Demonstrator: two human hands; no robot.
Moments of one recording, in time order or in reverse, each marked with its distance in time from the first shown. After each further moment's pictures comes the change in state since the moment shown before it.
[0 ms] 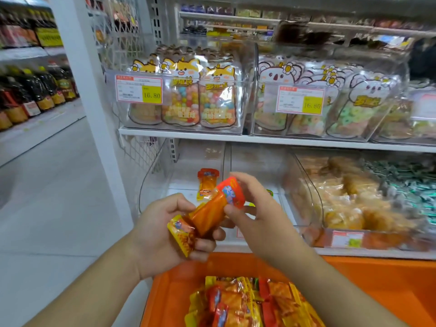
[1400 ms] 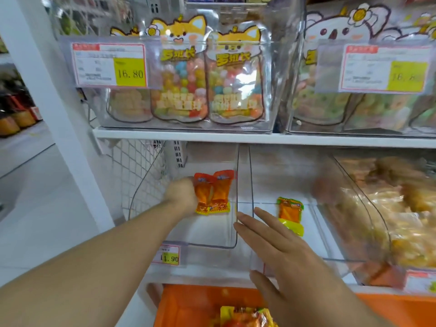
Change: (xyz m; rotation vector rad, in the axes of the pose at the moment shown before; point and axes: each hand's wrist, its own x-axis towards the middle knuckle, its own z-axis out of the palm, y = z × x) left_hand 0.156 0.076 -0.153 1.766 1.068 -0.015; right_hand 0.026 0.095 0.018 -0.714 -0.114 -0.382
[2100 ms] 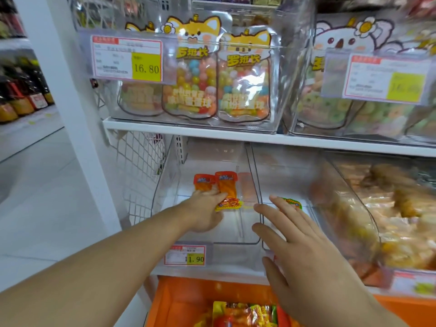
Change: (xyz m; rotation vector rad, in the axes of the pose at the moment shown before) left_hand -0.035 0.022 0.009 0.005 -0.295 0.366; right_hand -0.004 0.009 -0.022 -0.286 -0.024 -0.024
